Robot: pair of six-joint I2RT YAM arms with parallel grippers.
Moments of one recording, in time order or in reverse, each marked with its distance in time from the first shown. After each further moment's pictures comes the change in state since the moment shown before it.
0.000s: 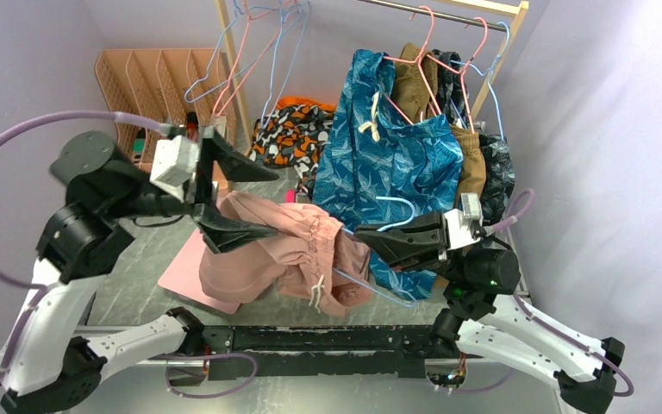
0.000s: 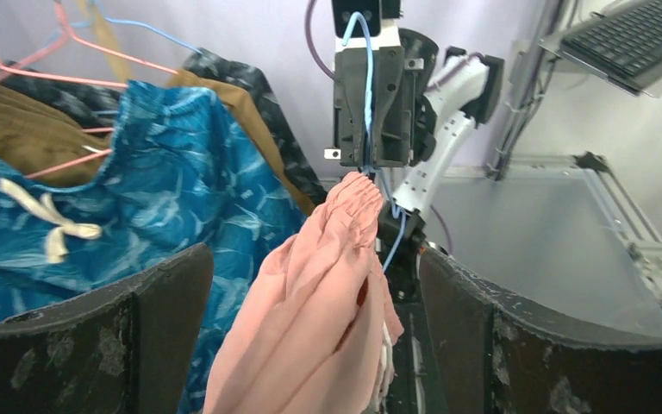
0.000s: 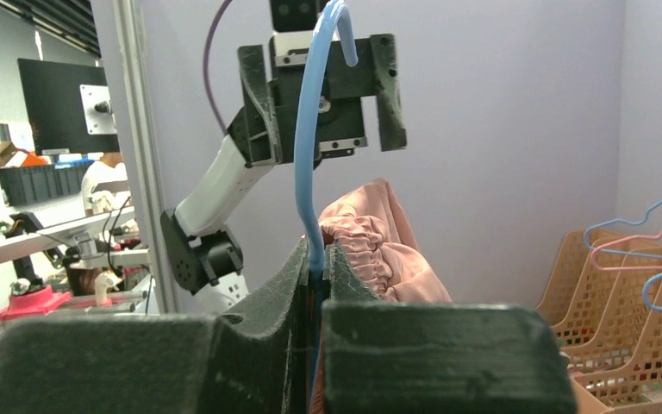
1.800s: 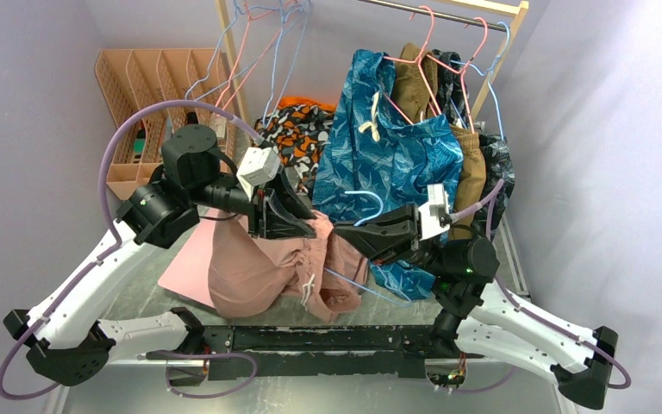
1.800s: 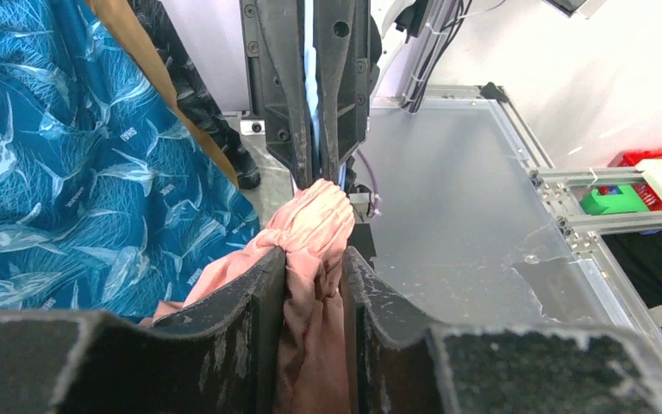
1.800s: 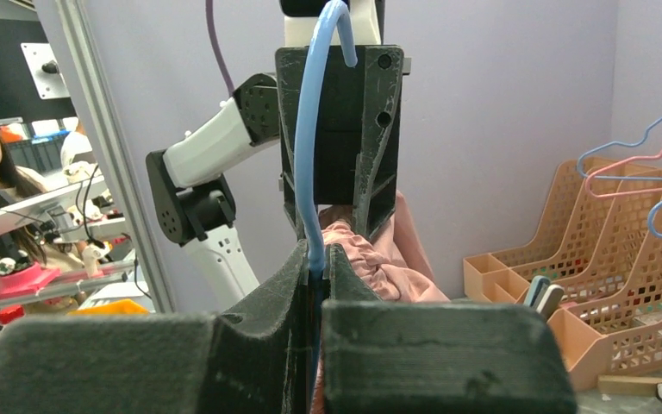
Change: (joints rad) left arm -0.085 0.154 -0.188 0.057 0.190 0.032; right arm 0.000 0.071 -0.008 -0.081 0.019 -0.014
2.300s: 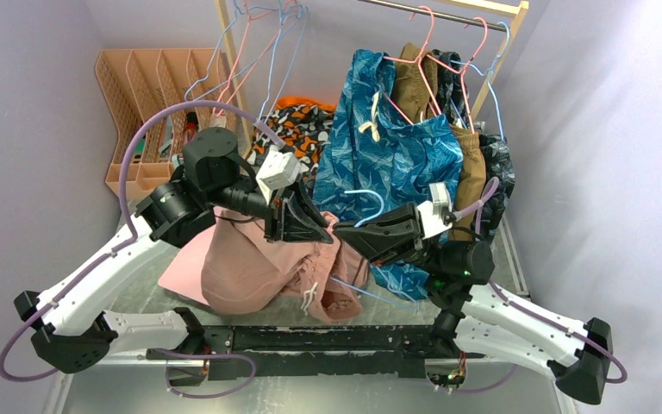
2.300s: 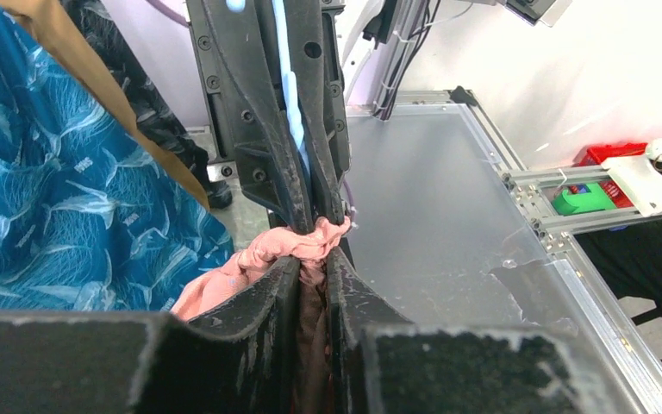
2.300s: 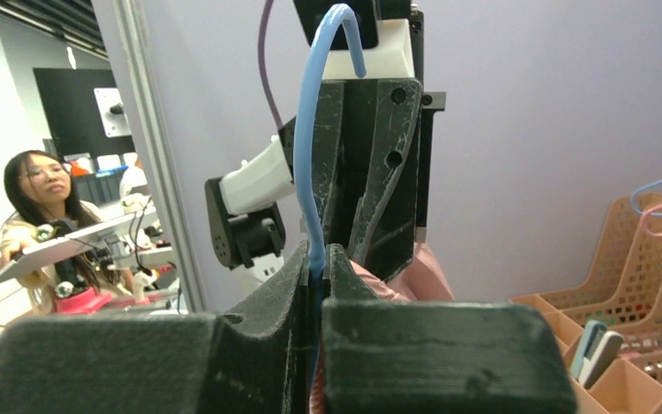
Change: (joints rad) left arm -0.106 0.047 -0.010 0.100 -0.025 -0.061; right arm 0.000 0.075 -0.025 0.206 -0.031 0.109
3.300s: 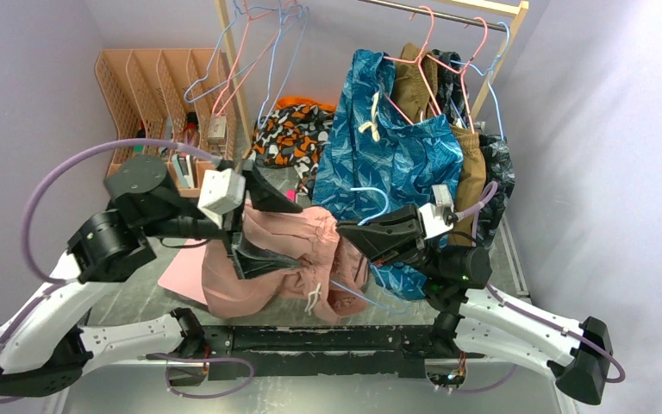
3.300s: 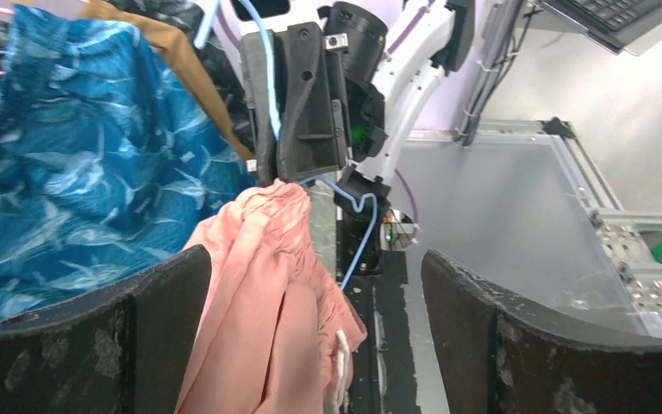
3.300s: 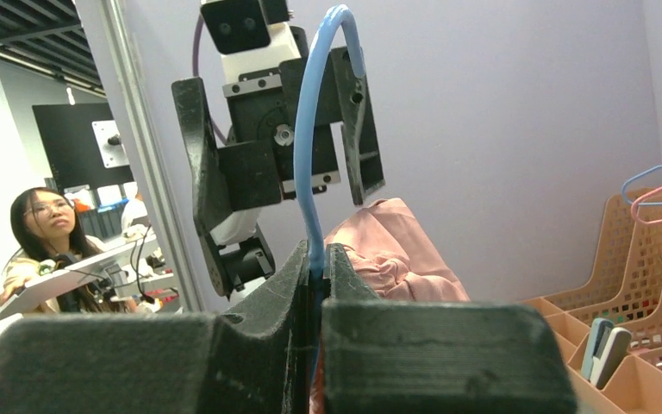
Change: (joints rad) left arm -0.082 -0.196 0.025 -0.143 -0.317 0.040; right arm 0.000 -0.003 -0.067 0.121 0.065 0.065
